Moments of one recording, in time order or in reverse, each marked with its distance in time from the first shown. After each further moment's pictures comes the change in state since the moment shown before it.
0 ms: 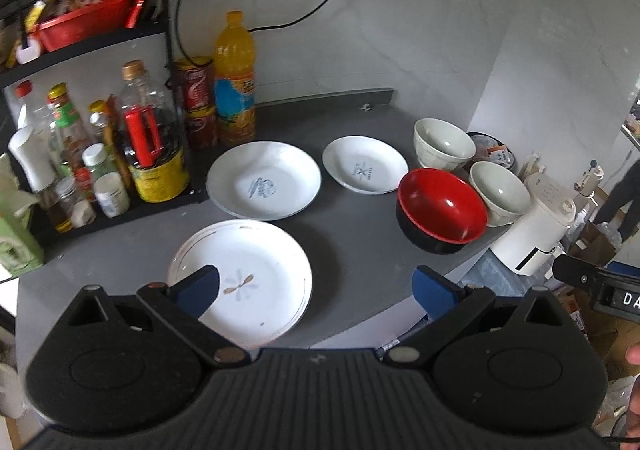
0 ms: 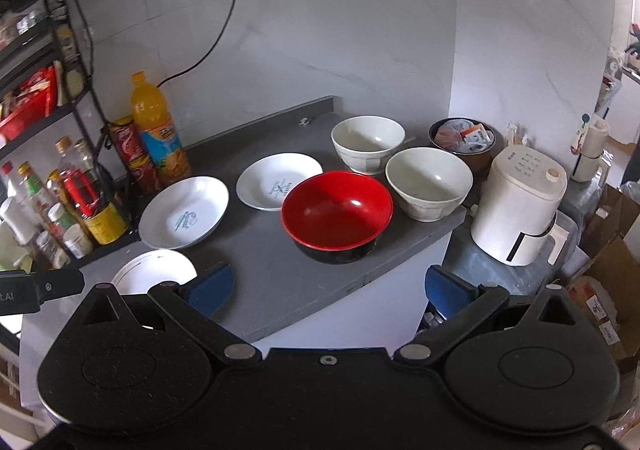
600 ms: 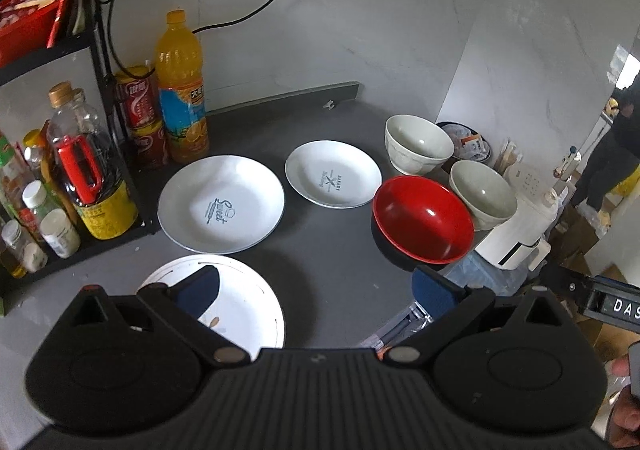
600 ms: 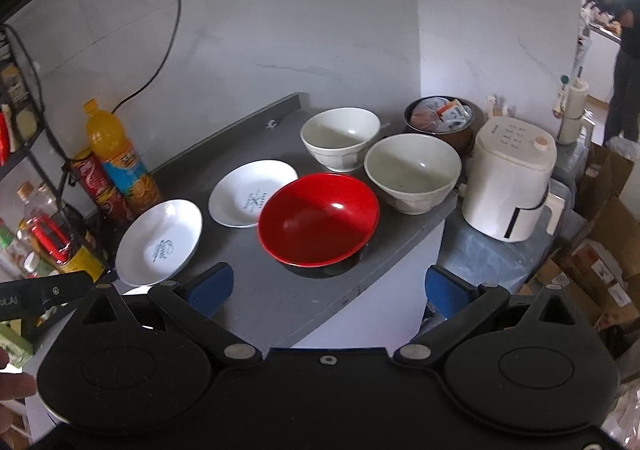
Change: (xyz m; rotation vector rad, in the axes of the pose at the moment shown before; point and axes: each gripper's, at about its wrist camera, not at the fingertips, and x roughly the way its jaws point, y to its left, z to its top) left arm 0.058 -0.010 0.042 0.078 0.036 -0.101; right arm 0.037 -0.010 0.009 0.148 0.009 -0.061
